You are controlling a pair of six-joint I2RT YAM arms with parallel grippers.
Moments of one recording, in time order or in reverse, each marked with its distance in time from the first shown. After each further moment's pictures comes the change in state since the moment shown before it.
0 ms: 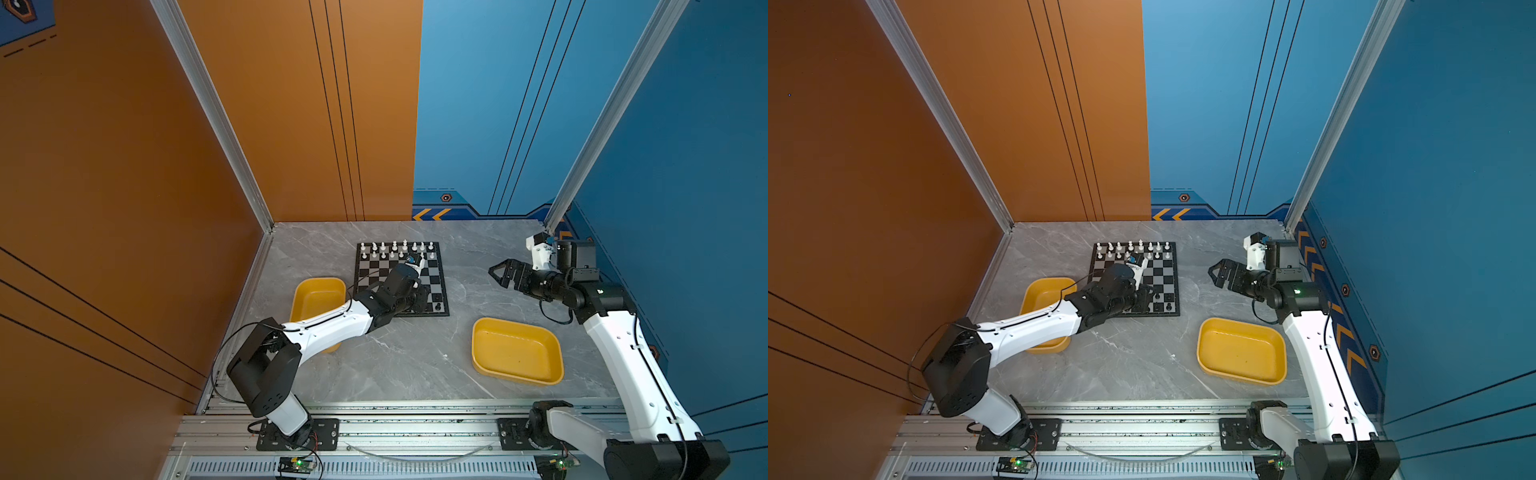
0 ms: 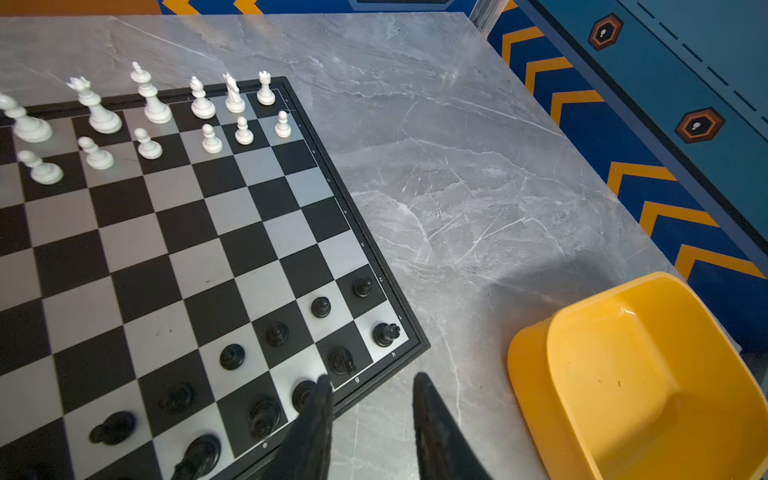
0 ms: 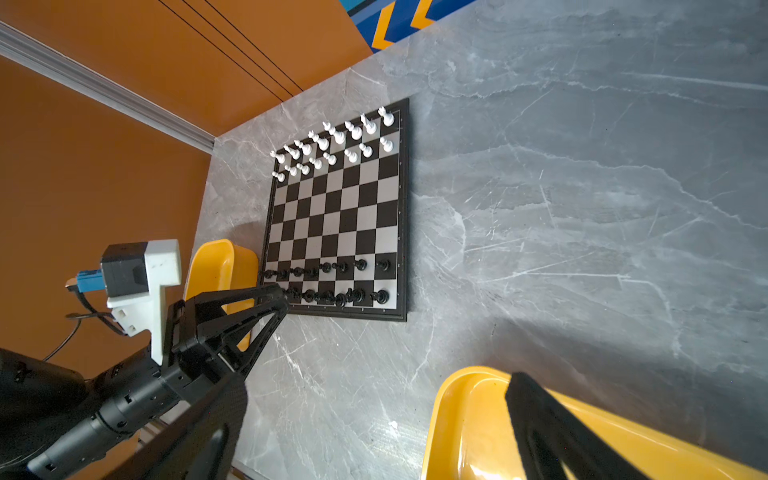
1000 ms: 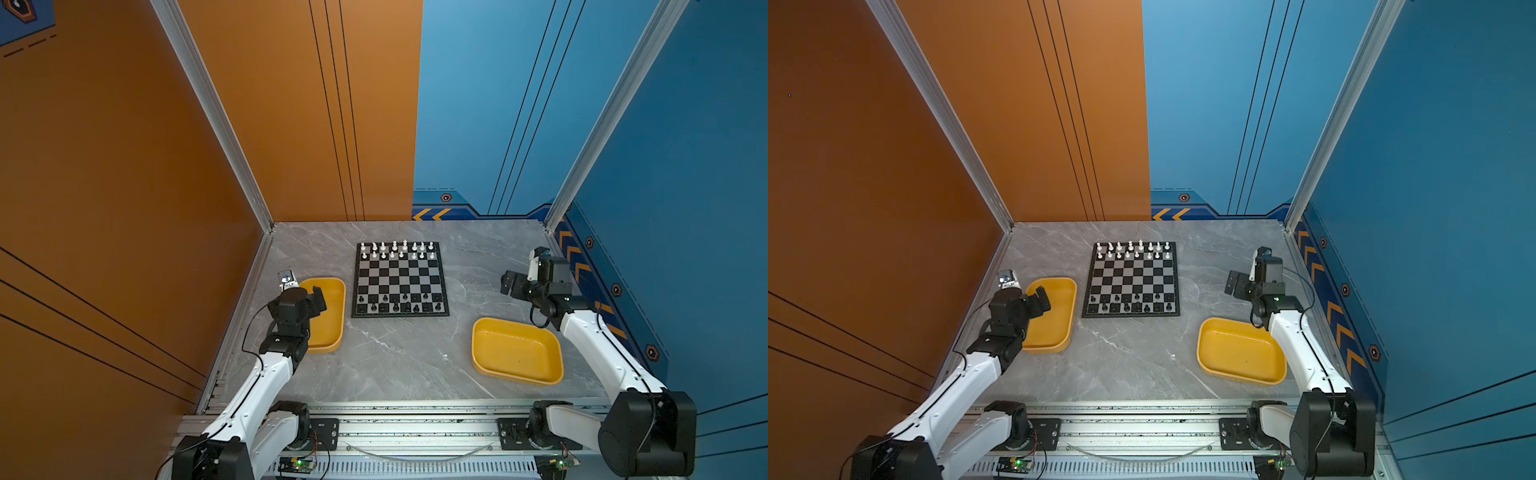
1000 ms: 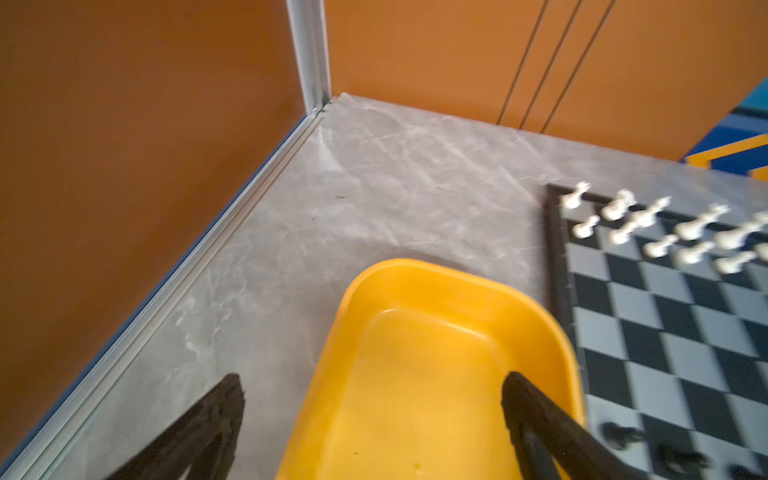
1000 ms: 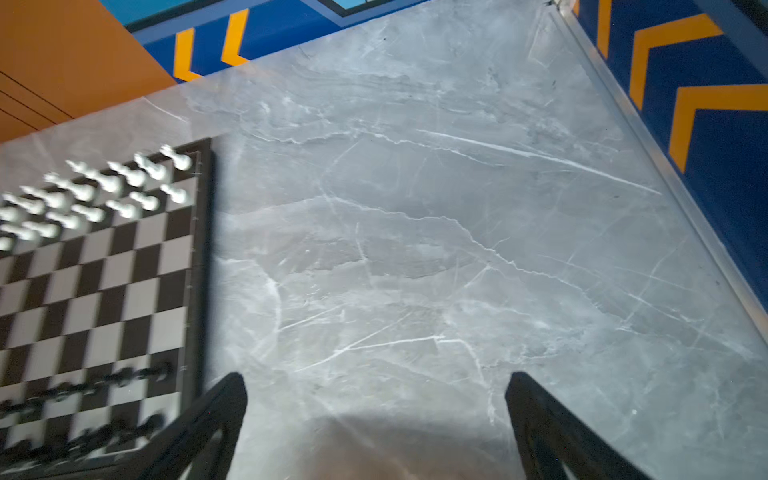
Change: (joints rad) left arm 0.719 -0.631 -0.648 0.132 -0.326 0.183; right arm -0.026 0.091 -0.429 0.546 0.453 -0.154
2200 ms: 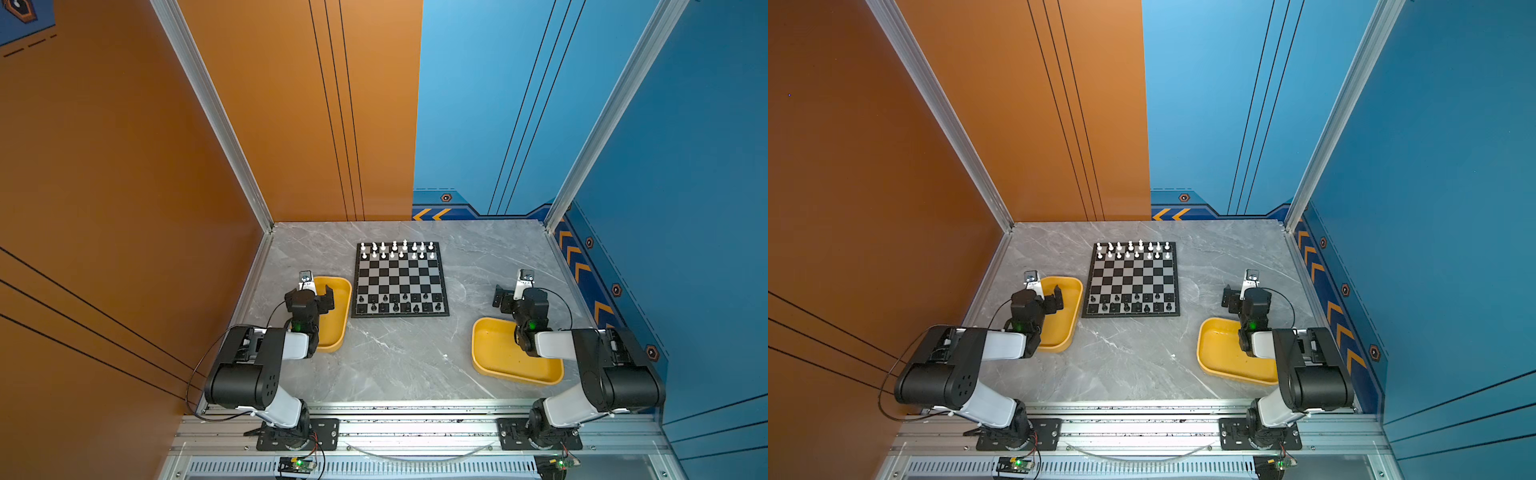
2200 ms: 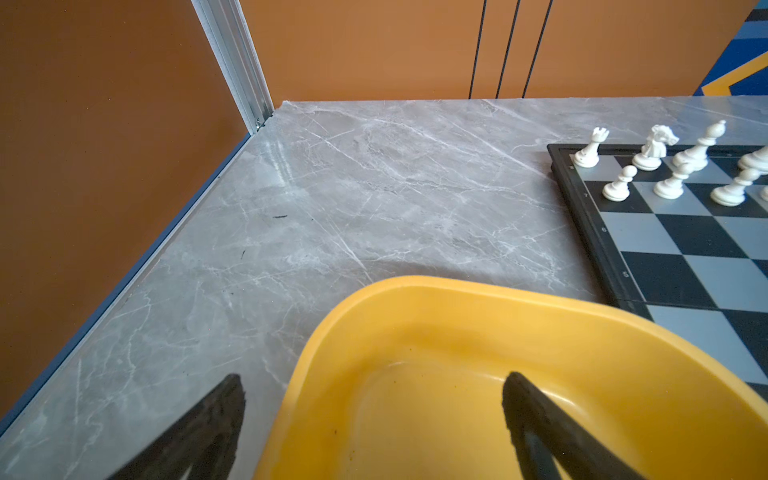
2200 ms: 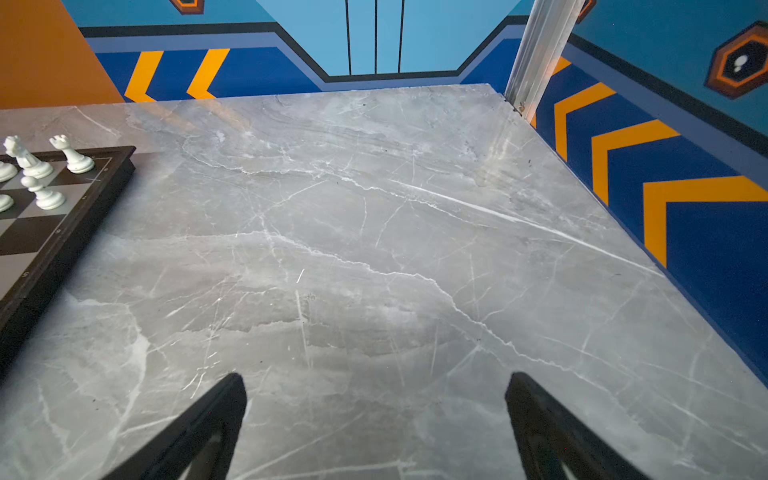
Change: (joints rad) left arm 0.013 0.590 -0.048 0.764 0.128 0.192; right arm 0.020 0.332 -0.374 1.018 0.126 -0.161
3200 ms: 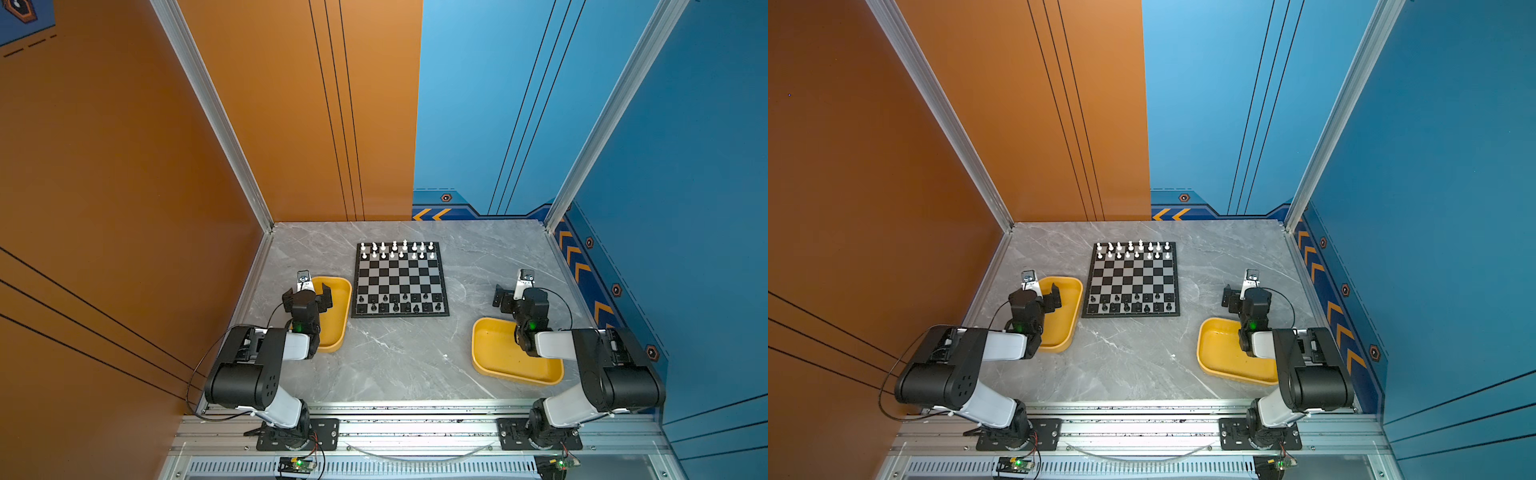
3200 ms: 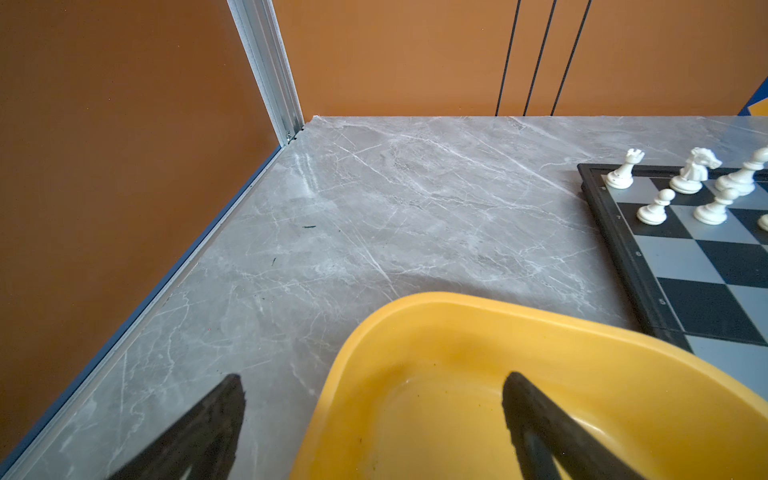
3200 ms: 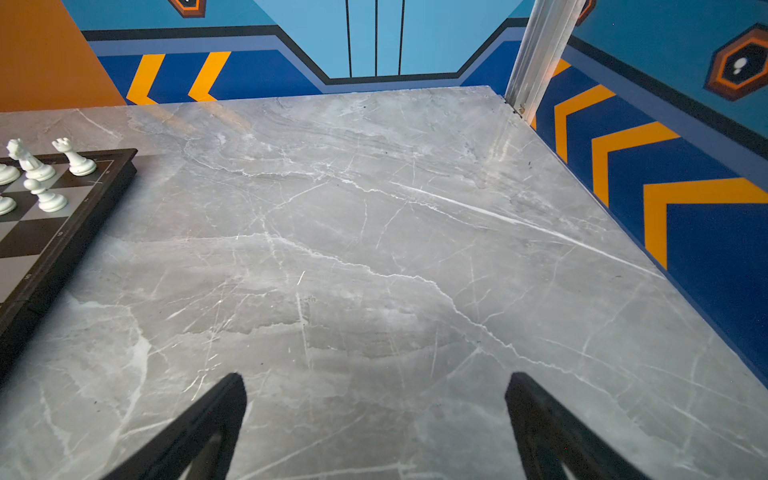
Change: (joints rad) left arm -0.017 0.000 -0.006 0.033 -0.091 0.000; right arm -0.002 0.000 0.000 0.000 -0.003 0.000
